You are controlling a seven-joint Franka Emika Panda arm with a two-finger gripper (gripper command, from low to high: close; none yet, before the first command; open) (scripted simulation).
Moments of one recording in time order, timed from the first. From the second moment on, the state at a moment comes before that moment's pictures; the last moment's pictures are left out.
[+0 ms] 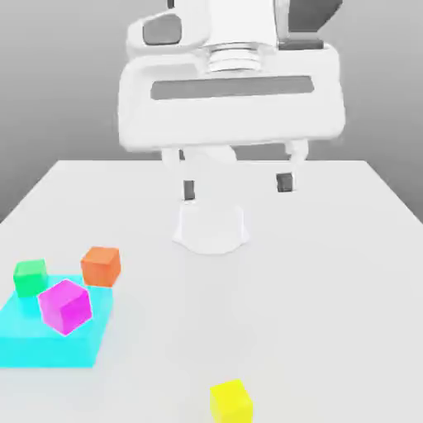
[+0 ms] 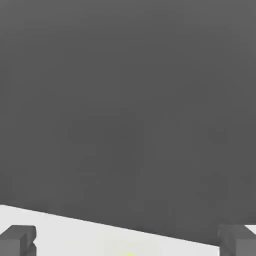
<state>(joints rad) 0.11 -0.16 -0.06 -2.39 0.09 2.55 0.55</state>
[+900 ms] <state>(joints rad) 0.12 0.36 -0.05 -2.43 0.05 2.79 0.45</state>
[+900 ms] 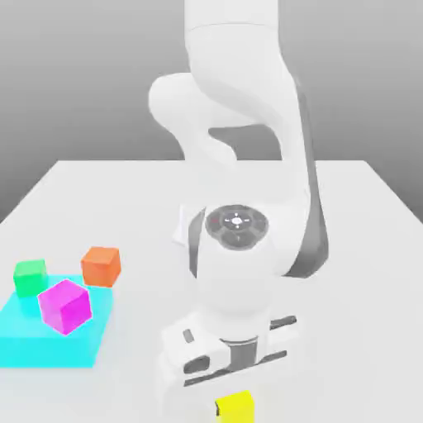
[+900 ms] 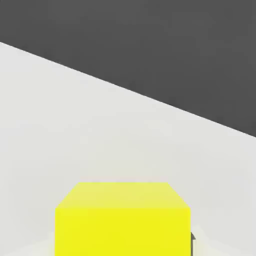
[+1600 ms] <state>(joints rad) -0.40 -0.05 -0.45 -2.65 -0.03 2.61 0.60</state>
